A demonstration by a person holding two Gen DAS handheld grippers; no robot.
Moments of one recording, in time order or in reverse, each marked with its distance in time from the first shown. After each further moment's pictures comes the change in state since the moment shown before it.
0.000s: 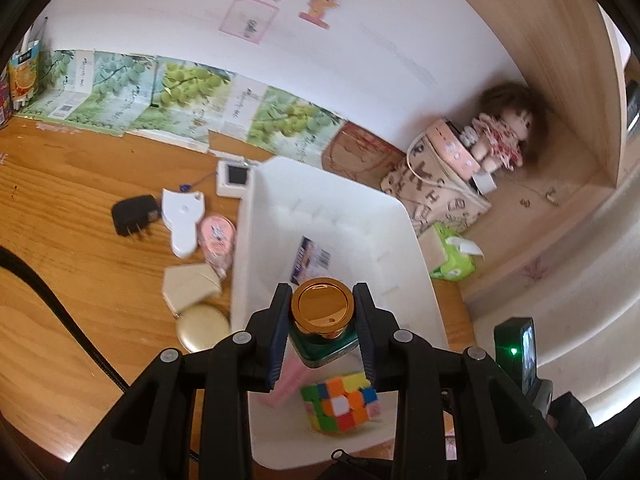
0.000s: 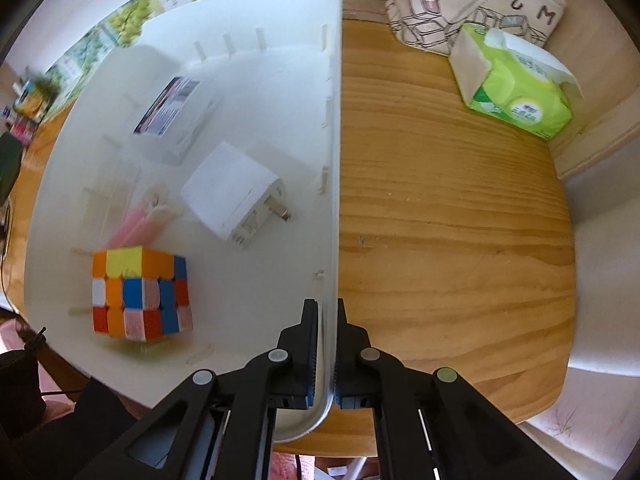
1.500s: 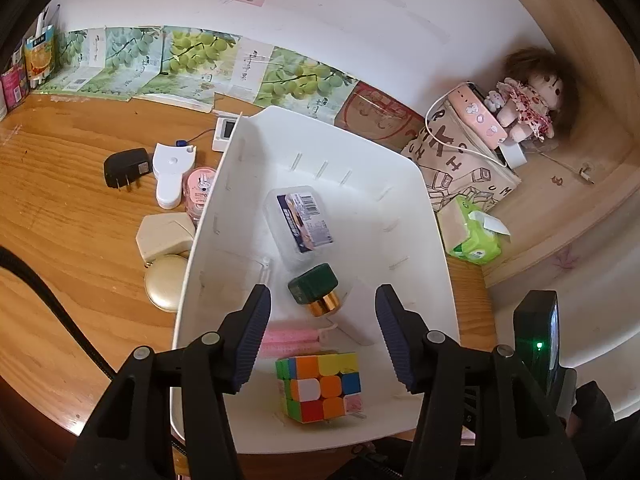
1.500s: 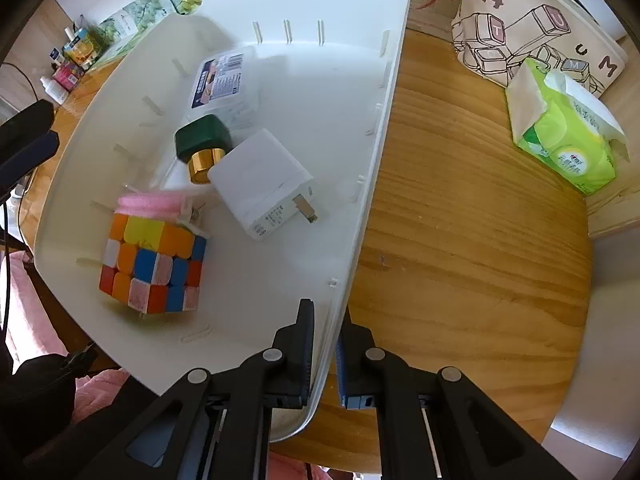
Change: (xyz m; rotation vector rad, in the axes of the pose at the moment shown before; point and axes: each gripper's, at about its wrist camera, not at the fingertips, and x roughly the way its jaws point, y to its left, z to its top) left arm 0.037 -0.036 -0.030 -0.045 0.054 0.136; right arm 0.002 0.000 0.008 -0.179 -0.001 0.075
